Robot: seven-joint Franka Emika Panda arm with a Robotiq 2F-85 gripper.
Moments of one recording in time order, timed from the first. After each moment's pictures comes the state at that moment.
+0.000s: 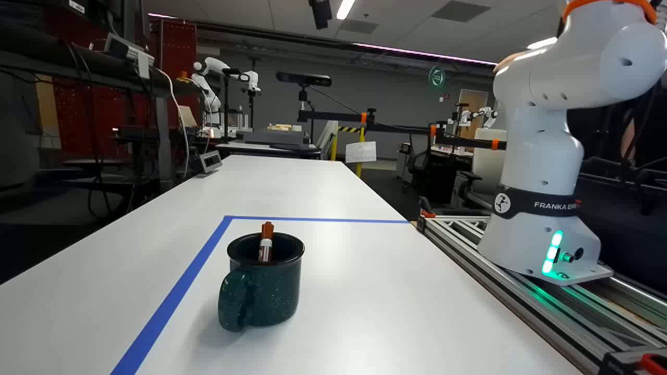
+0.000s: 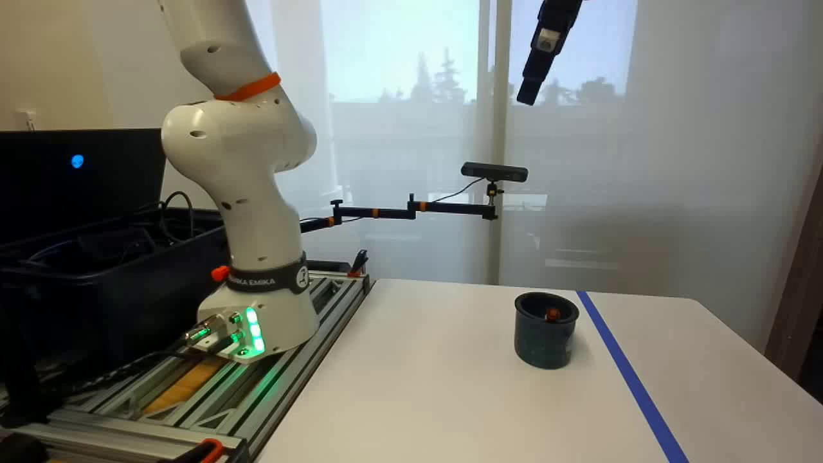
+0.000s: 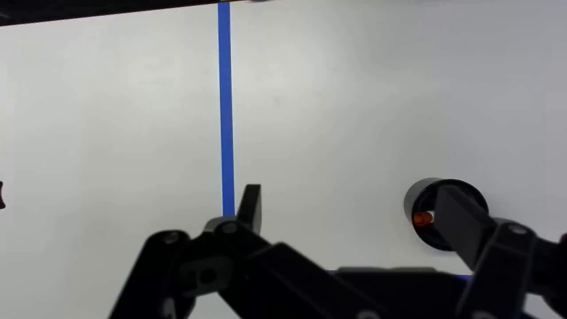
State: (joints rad) arm -0.07 -0.27 -0.01 -2.02 -0.20 1.47 -0.01
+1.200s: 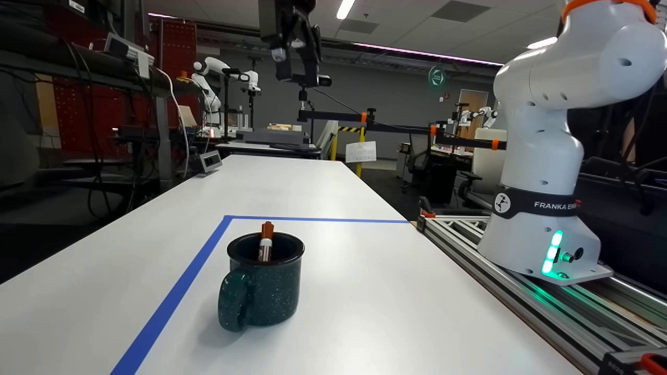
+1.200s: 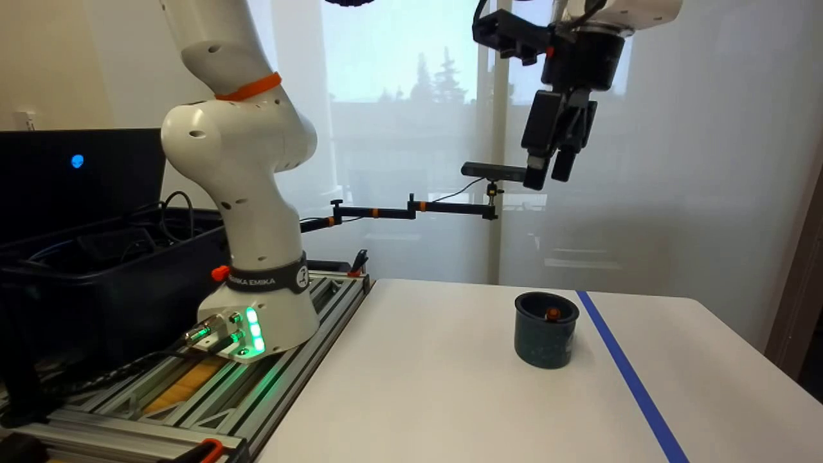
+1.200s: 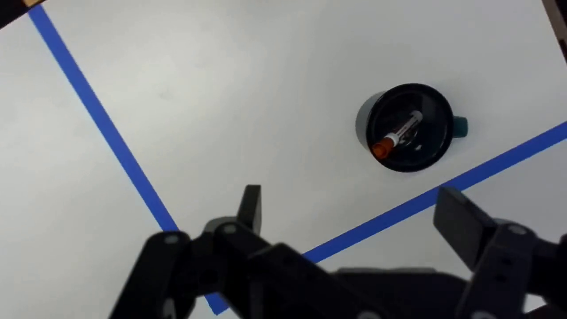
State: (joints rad) arm -0.08 -0.25 -0.03 -2.28 0.02 1.88 0.39
